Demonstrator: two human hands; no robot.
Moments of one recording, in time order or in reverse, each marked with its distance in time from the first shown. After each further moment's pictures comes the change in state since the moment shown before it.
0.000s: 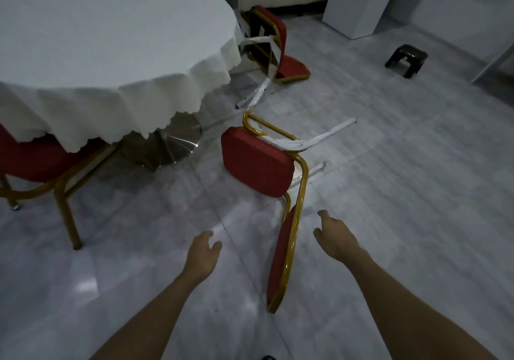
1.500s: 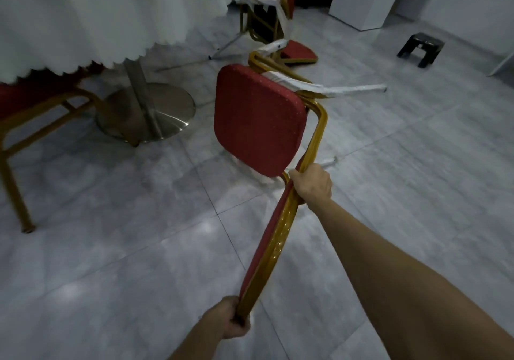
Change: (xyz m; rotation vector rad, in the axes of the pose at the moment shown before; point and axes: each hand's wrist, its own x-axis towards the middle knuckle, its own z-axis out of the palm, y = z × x) left_hand 0.099 -0.205 0.268 -1.133 -0.523 -0.966; right_hand 0.159 -0.003 0.175 0.489 0.342 0.209
